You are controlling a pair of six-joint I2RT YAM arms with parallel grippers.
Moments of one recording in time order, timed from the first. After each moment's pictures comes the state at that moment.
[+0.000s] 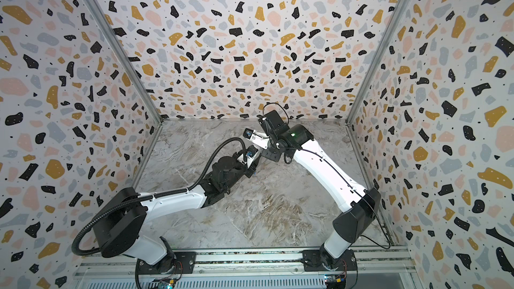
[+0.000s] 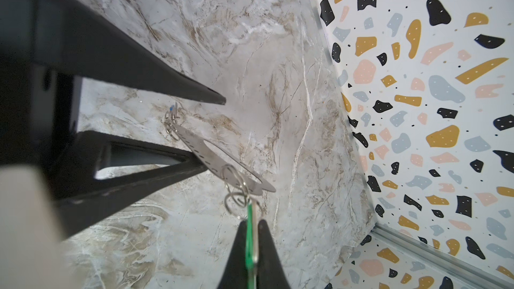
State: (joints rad) left arm -0.85 1.52 0.81 0.60 -0.20 0.31; right arm 0.71 1.63 1.81 -1.12 0.16 -0.61
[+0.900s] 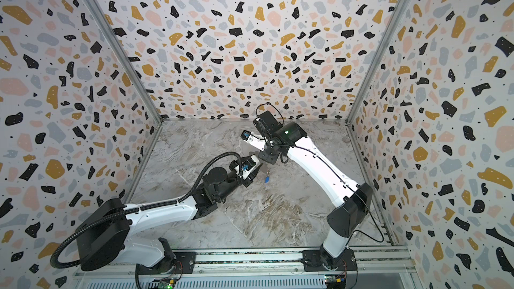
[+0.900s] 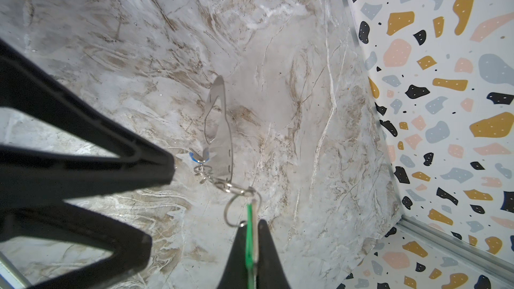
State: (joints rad) left arm -0.91 1.40 0.70 0.68 -0.16 0.37; right arm 0.73 1.69 1.86 -1.21 0.16 -0.54
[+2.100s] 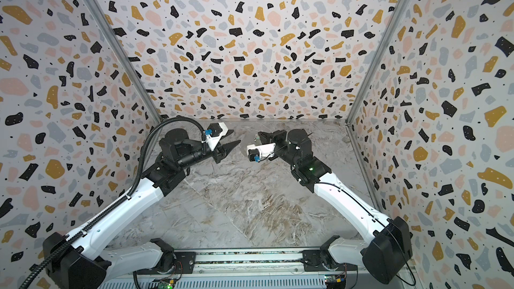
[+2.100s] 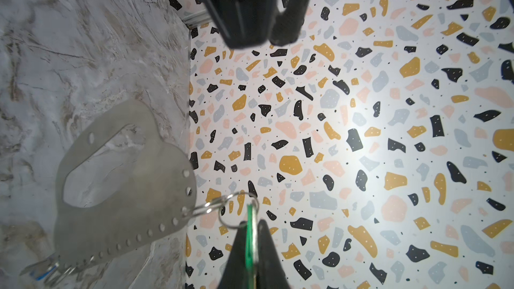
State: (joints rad) left arm -0.51 1.20 1.09 0.02 0.47 0.30; right arm 0.61 1.25 1.05 0.10 -0.20 -1.37
